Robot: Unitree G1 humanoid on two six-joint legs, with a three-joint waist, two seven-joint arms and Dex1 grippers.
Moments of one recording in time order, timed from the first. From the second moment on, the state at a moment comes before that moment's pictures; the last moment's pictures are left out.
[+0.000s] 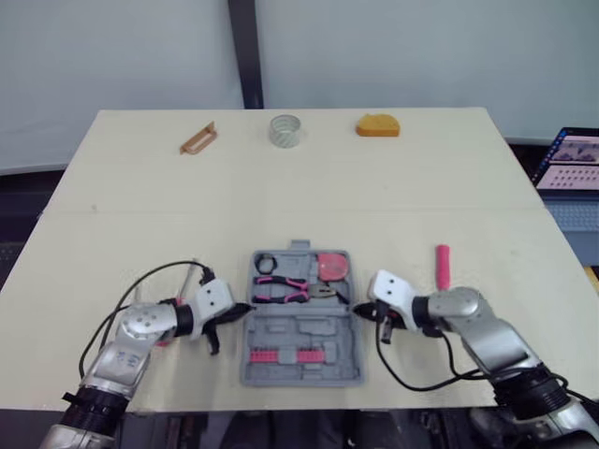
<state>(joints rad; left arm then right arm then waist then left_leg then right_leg) -0.11 0.66 -0.07 0.06 -0.05 0.09 -0.85 -0.26 -0.67 0.24 -0.09 0.07 0.46 0.98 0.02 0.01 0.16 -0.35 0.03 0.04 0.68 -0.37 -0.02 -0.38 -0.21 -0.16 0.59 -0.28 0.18</state>
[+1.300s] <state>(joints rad) 0.14 0.71 0.76 0.42 -0.35 0.09 -0.55 -0.28 -0.81 -0.44 0.58 0.37 0.18 0.91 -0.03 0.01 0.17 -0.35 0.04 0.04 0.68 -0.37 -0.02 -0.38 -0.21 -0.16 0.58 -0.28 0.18</state>
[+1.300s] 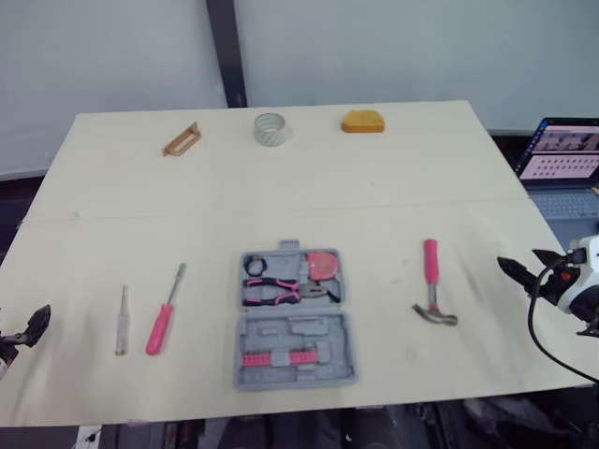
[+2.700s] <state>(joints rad) 0.21 0.33 0.53 -0.22 -0.34 0.59 -0.12 -0.72 -0.60 0.17 -0.10 0.53 0.56 1.20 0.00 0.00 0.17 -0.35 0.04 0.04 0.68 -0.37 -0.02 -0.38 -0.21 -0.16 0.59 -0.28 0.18</state>
